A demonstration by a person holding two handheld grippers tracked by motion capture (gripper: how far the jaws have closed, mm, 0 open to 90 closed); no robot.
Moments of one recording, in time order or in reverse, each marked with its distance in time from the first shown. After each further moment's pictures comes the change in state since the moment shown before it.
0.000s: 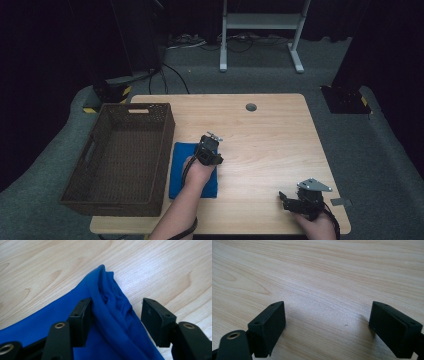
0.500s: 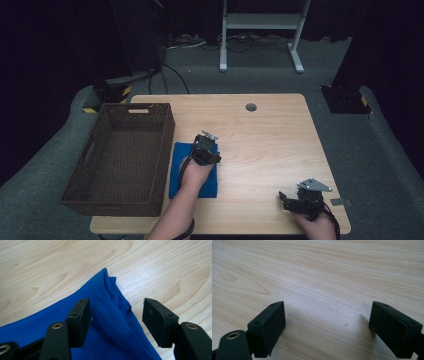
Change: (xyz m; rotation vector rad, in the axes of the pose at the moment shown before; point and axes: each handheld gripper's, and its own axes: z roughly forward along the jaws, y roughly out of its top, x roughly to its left) left arm 0.011 -0.007 -0.015 -0.068 -0.035 -0.077; right arm 0.000 0.000 0.000 0.000 -0.001 0.000
